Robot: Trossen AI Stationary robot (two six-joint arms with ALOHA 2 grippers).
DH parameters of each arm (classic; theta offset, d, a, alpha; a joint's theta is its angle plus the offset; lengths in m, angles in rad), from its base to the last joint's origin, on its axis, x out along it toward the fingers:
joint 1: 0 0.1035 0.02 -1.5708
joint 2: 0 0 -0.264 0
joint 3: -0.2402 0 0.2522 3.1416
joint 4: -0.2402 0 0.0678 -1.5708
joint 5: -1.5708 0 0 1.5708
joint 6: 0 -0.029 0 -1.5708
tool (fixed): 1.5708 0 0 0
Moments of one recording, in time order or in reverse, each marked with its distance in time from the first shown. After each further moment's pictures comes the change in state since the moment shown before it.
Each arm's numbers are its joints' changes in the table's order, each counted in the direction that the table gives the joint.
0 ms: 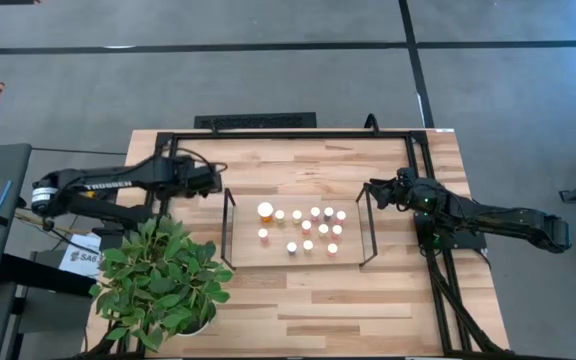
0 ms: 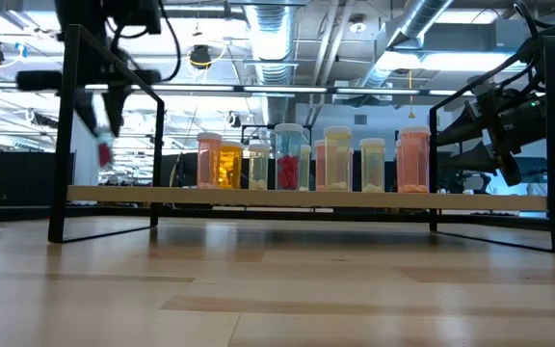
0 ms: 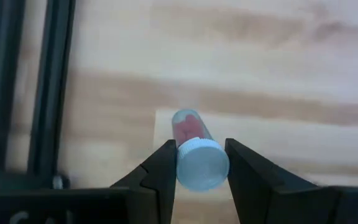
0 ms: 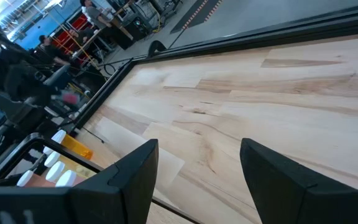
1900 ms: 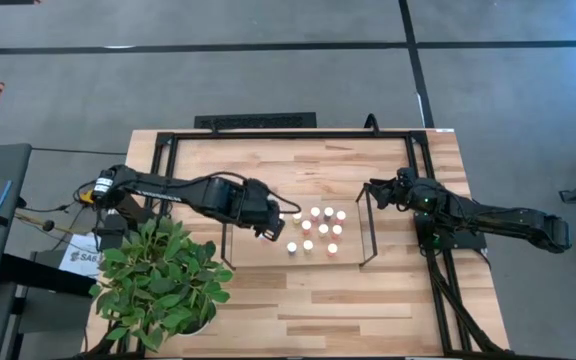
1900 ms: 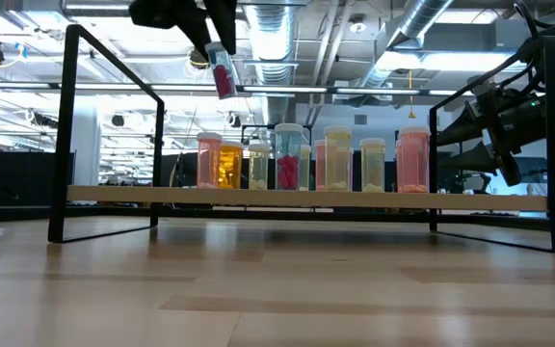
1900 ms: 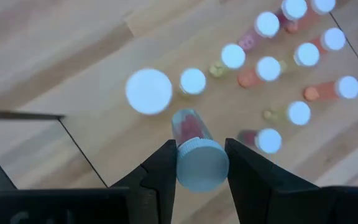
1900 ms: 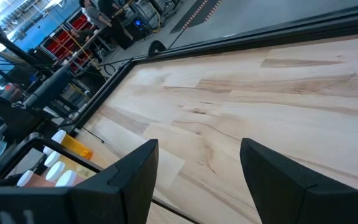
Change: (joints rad) left arm -0.380 0.578 -0.791 -0.062 -0.078 -0.297; right arm 0.000 0.000 0.000 0.000 0.000 0.000
